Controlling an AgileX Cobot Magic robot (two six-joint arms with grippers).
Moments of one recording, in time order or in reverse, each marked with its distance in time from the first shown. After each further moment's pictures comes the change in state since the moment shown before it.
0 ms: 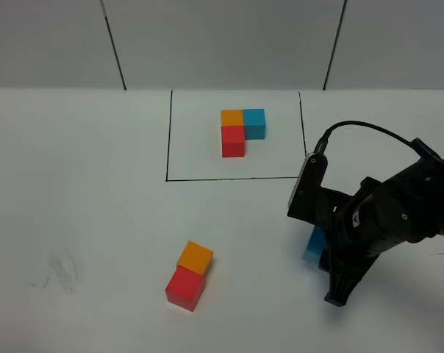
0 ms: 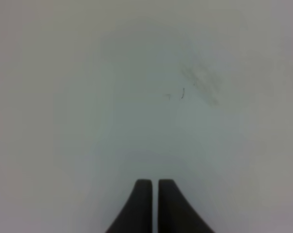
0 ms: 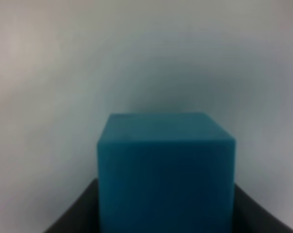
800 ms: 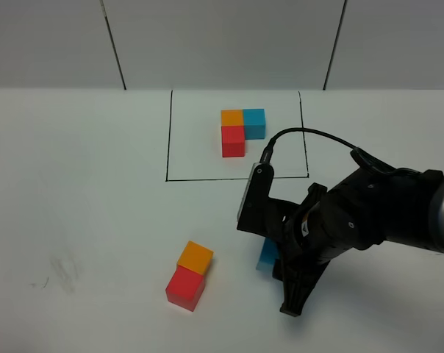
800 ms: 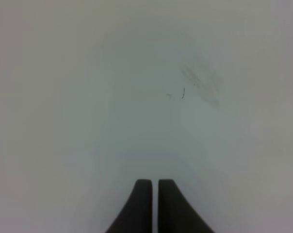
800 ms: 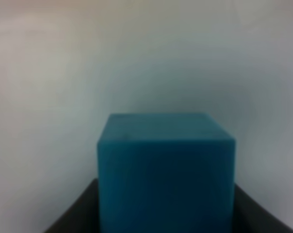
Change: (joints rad) left arm 0.000 0.000 0.000 0.001 0.000 -0.001; right arm 0.159 0.086 -0.102 0.041 0.004 0.009
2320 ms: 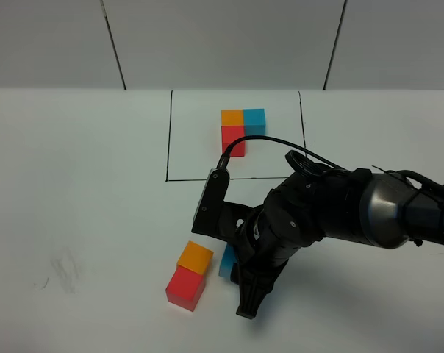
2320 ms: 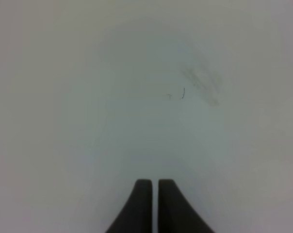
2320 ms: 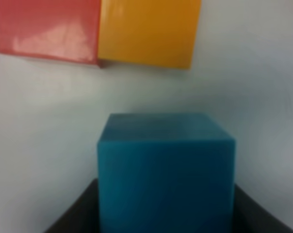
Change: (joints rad) left arm 0.000 0.000 0.000 0.000 0.000 0.000; right arm 0.094 0.133 -0.159 0.013 0.059 0.087
